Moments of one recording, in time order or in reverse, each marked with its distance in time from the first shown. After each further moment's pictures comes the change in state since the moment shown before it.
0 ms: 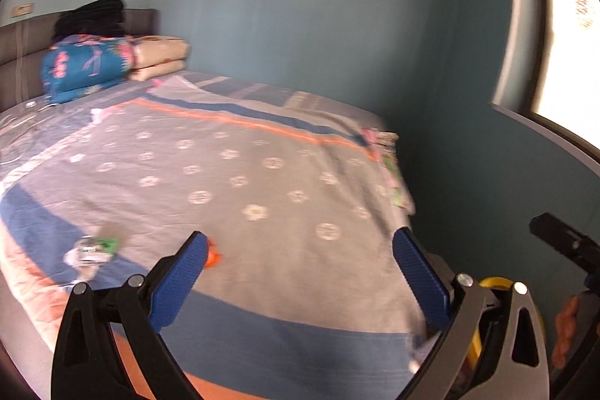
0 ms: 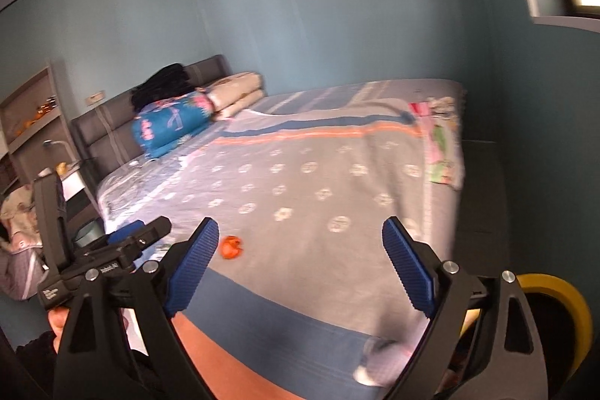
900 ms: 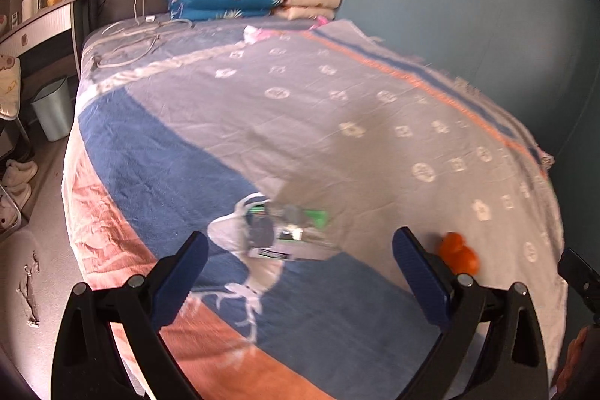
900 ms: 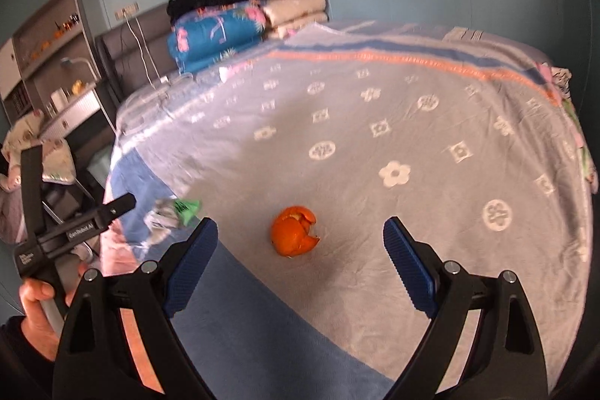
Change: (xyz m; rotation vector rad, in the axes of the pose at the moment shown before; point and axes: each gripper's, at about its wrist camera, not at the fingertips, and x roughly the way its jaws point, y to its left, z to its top) left arm 0.089 0.267 -0.038 -0.278 0.157 0.413; right arm 0.301 0.153 -0.064 -0.167 0.288 0.116
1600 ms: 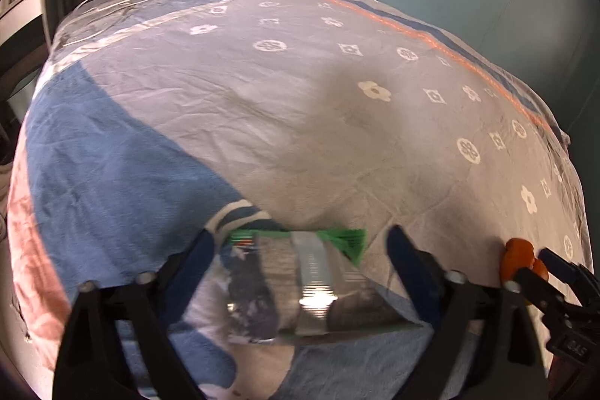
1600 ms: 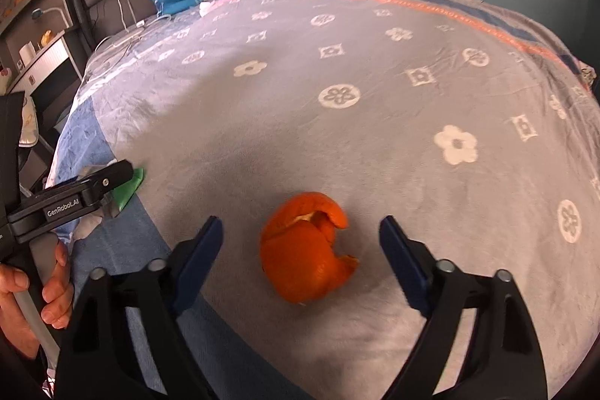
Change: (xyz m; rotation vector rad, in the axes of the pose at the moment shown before) left arm 0.112 0.006 0.007 0.043 0.124 -0.038; right arm 0.152 0.019 -0.014 -0.067 0.193 -0.070
